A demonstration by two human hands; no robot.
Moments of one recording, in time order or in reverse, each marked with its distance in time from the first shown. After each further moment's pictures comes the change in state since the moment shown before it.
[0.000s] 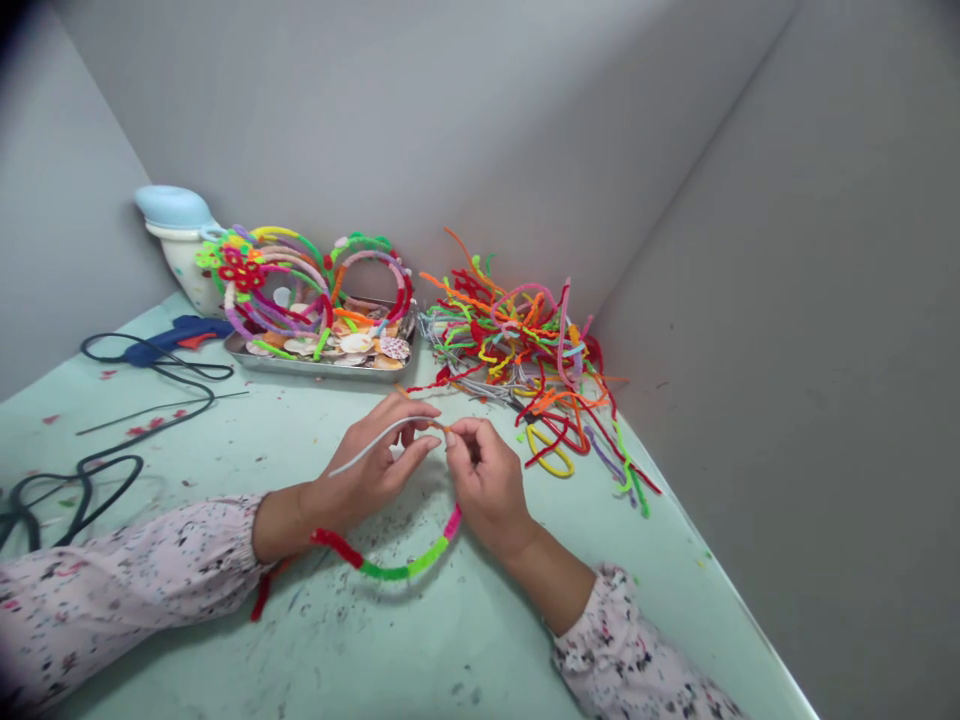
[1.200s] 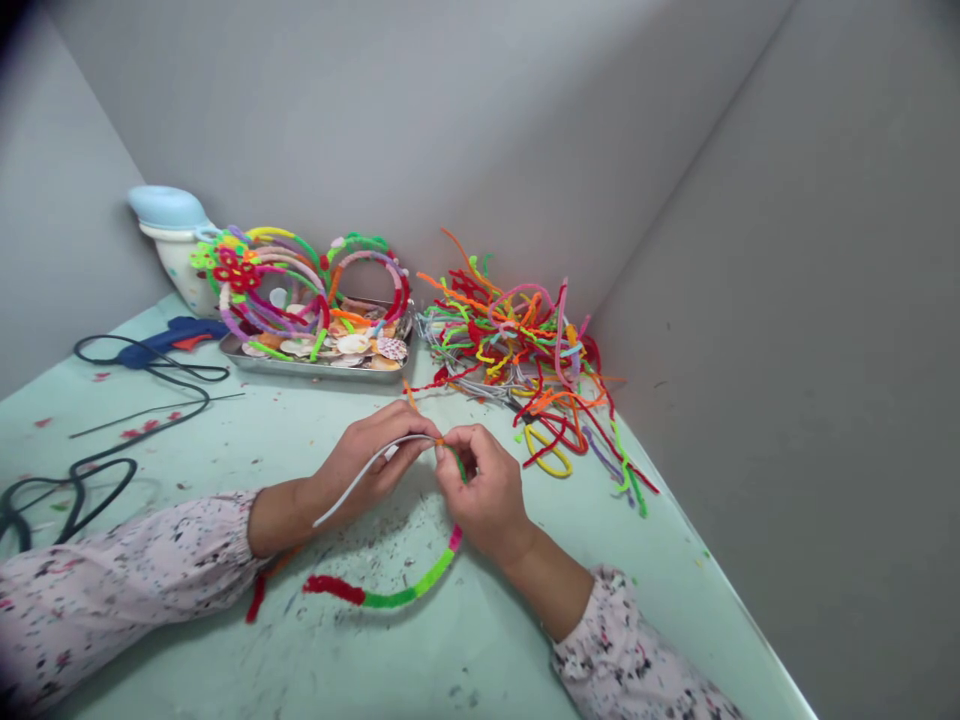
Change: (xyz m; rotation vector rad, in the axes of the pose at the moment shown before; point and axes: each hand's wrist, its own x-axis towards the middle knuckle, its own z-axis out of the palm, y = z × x) left_hand 0.001 -0.007 -0.003 -0.082 -0.101 0.100; right_hand -0.006 -0.002 -0.001 -0.118 0.009 -0.155
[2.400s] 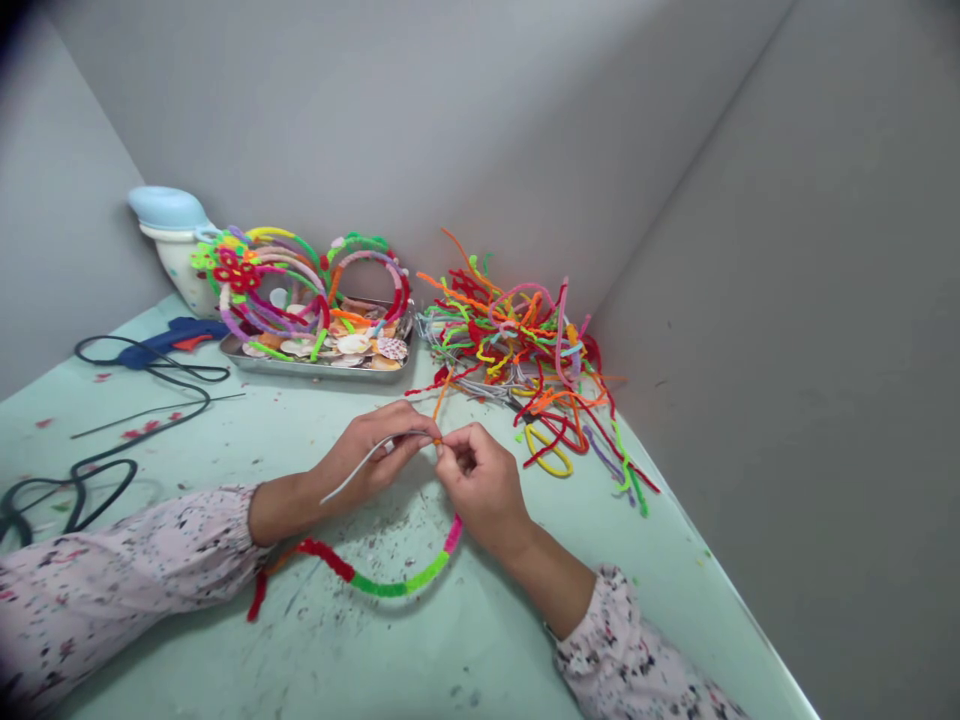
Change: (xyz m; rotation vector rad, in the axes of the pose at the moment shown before) left_hand 0.002 -0.005 -0.002 -0.052 -0.068 -0.101; right_hand 0.002 0.001 0.002 0.040 -0.035 0.160
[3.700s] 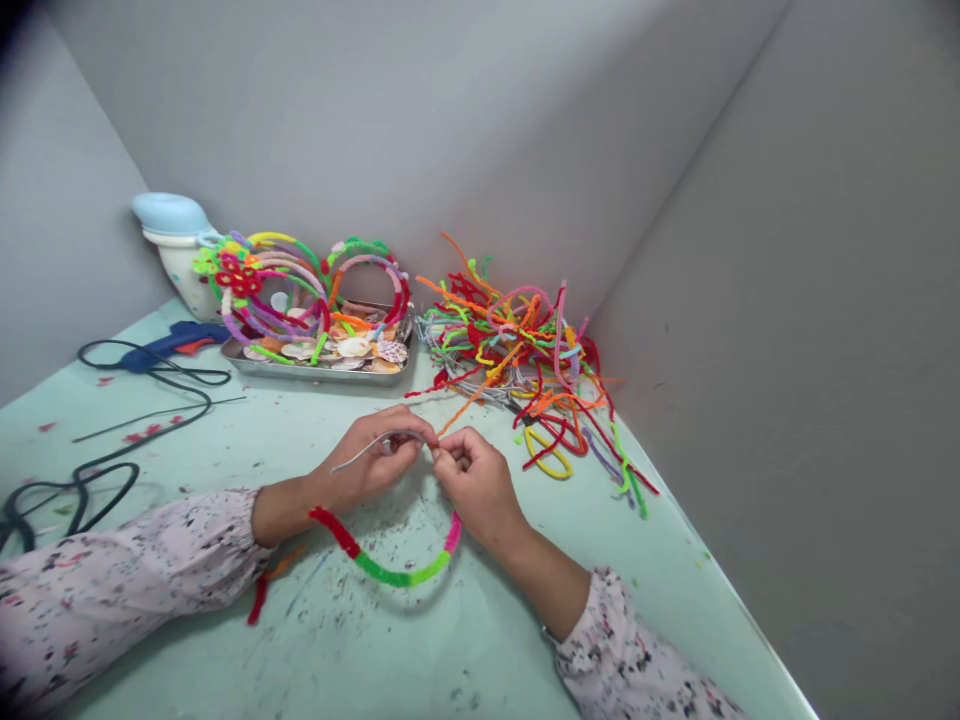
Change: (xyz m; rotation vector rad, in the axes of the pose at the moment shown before) left_hand -0.002 -0.007 0.004 -0.111 -0.008 -0.194; right_hand 0.003 0.004 0.006 0.254 -0.153 0.295
